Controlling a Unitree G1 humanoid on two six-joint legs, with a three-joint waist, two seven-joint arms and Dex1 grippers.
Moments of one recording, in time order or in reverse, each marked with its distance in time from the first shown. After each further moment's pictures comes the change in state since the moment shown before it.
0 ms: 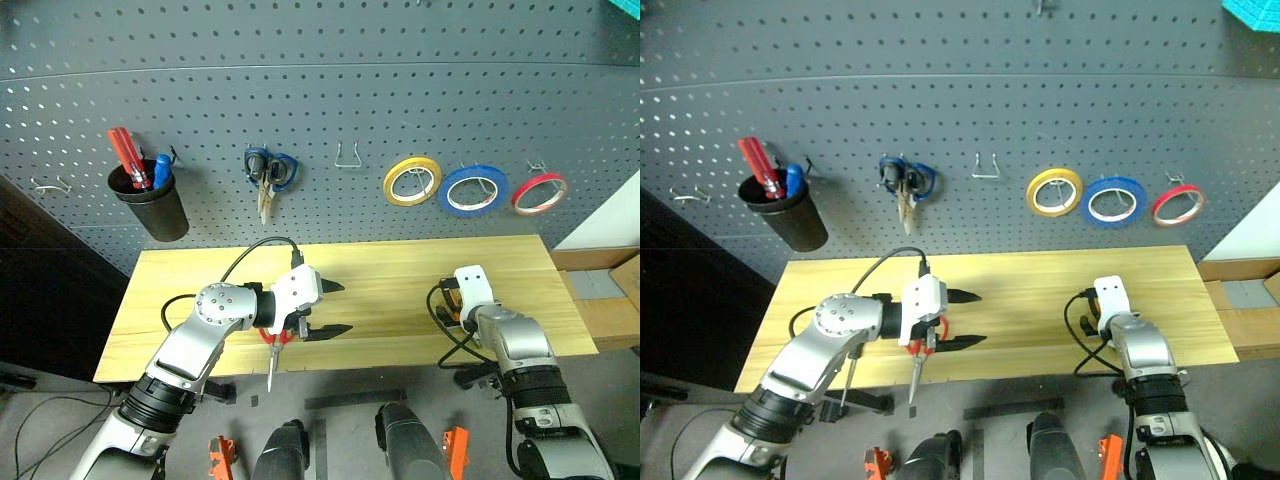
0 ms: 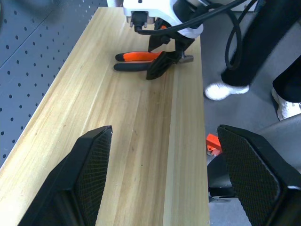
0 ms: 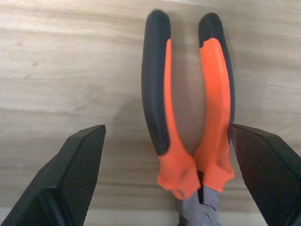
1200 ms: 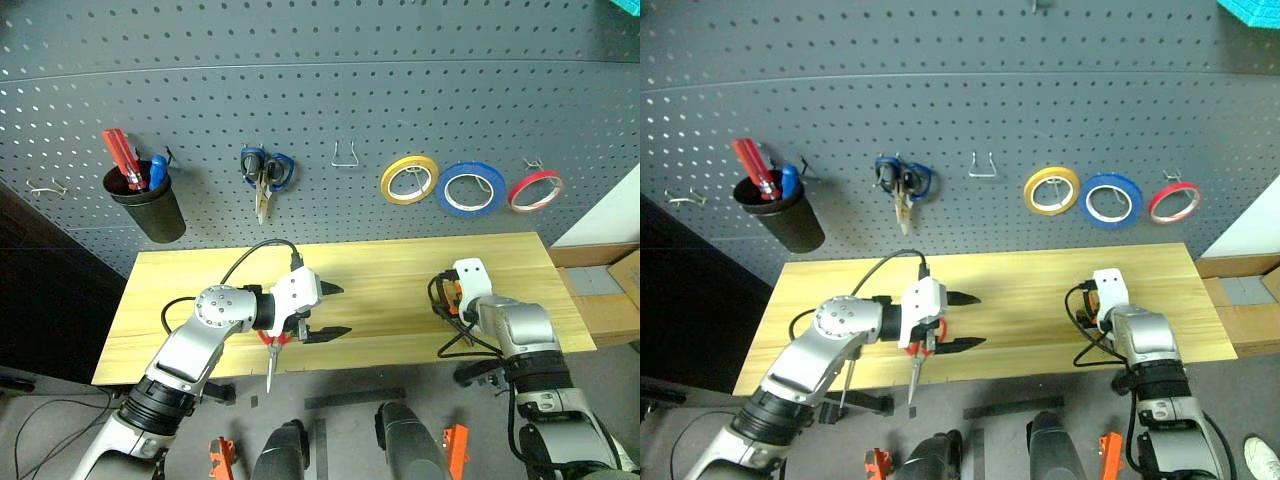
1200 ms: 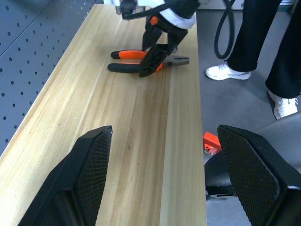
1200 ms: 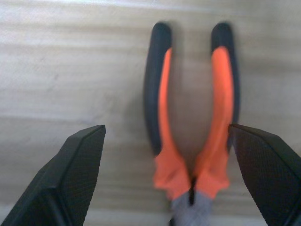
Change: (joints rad) left arm 0.011 0.001 0.000 0.003 0.006 -0.005 -0.003; right arm -0.070 -0.015 0.006 0.035 0.057 0.048 0.040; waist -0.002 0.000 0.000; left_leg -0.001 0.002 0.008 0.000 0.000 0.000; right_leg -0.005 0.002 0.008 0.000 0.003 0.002
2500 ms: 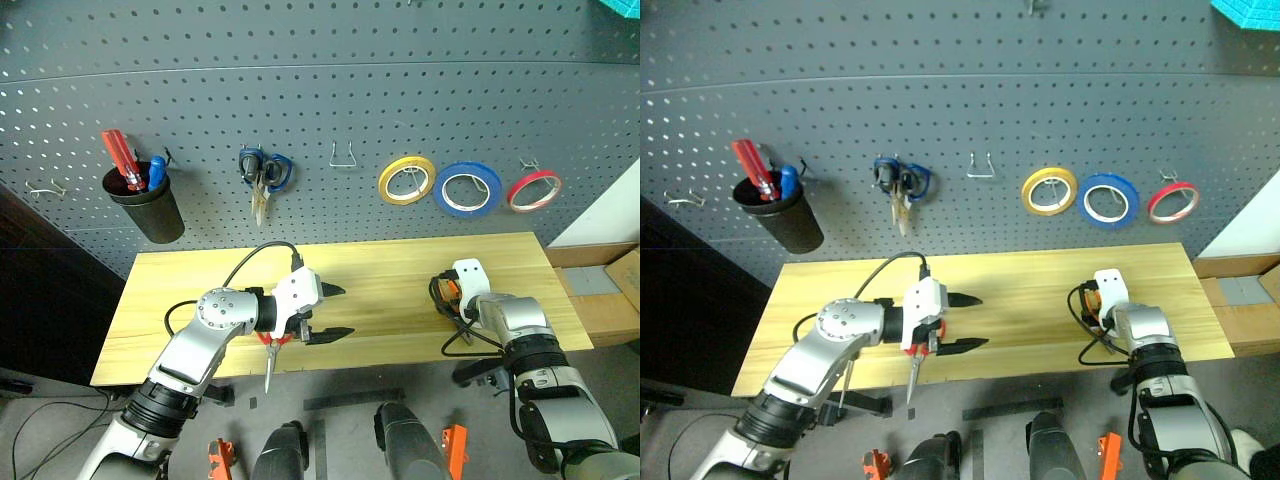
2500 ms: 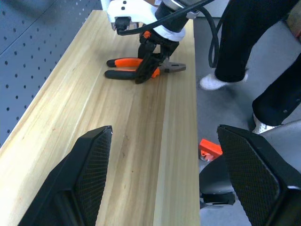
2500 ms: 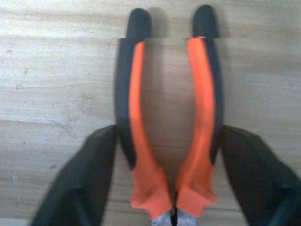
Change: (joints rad) left arm 0.022 -0.022 0.012 -0.002 -0.031 0.023 0.020; right arm -0.069 -0.027 0.014 0.222 0.001 -0.087 0.068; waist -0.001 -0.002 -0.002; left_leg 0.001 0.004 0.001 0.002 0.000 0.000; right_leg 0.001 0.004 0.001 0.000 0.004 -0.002
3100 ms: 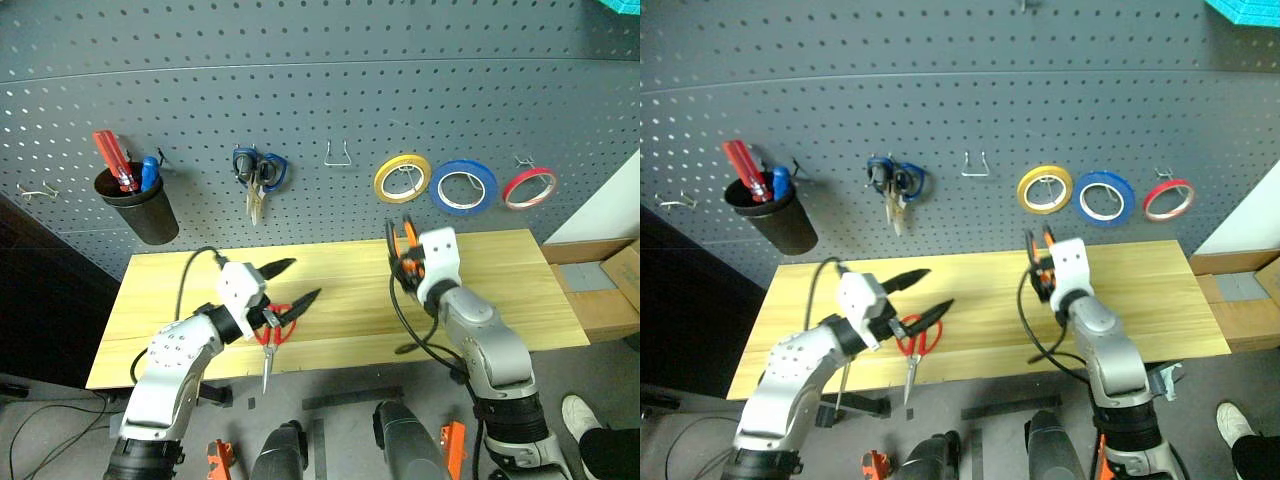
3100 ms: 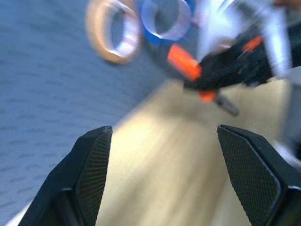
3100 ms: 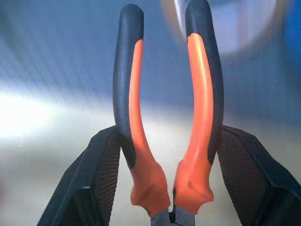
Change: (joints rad) left arm 0.309 -0.154 0.356 -0.151 -0.099 -0.172 0.305; right arm 0.194 0.293 0.107 -0.881 -0.001 -0.238 -0.134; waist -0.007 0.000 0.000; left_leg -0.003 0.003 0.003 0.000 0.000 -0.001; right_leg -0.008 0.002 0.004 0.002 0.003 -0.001
